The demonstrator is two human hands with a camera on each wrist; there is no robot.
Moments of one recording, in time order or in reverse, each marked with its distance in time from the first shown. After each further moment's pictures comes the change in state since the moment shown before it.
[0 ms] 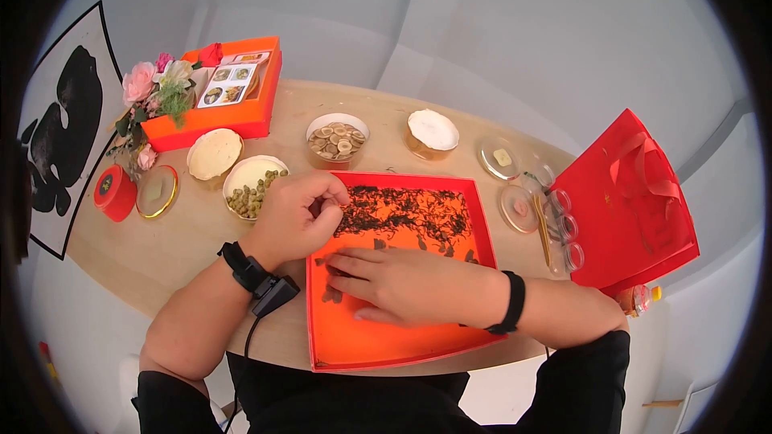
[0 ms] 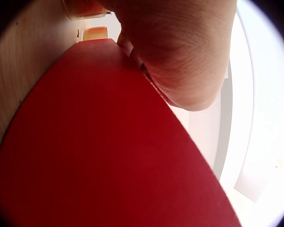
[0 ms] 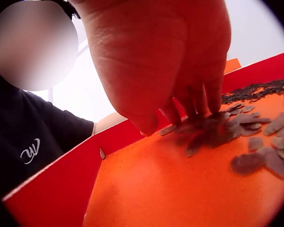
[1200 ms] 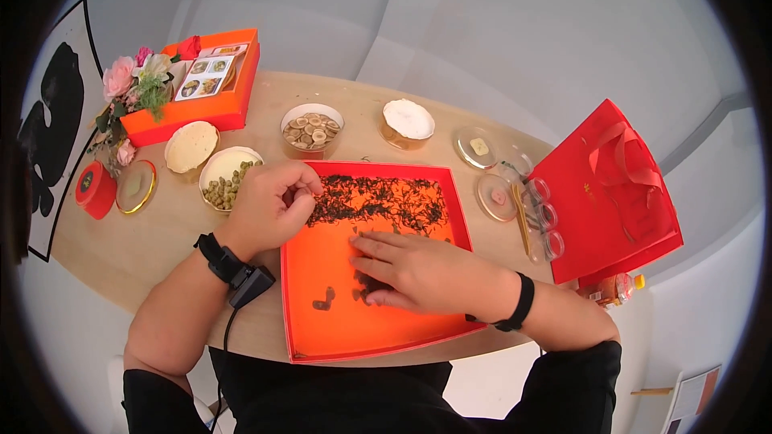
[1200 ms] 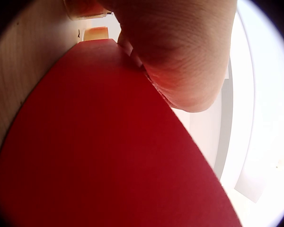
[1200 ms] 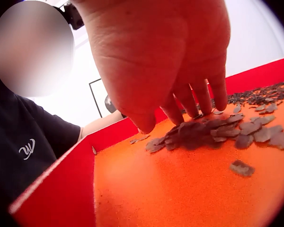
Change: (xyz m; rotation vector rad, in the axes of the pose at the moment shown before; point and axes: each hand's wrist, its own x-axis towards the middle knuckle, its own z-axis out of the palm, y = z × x) left_hand 0.001 0.001 -0.002 0.011 -0.027 -0.054; right_hand -0.053 -0.002 -0.005 -0.056 0.016 0.198
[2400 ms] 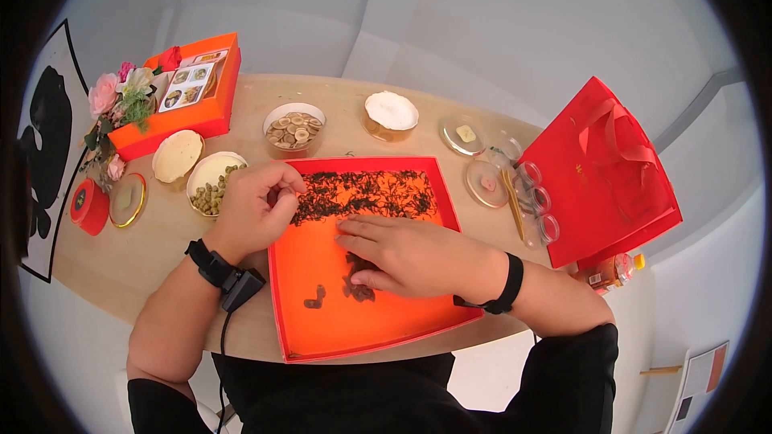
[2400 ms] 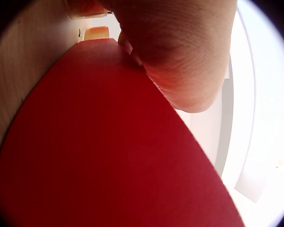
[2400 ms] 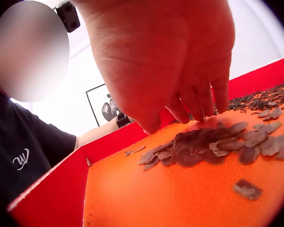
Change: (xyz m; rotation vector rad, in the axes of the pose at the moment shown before) left_hand 0.000 0.000 0.000 -0.017 -0.037 0.008; right_hand 0.004 0.006 -0.001 0.061 0.123 0.038
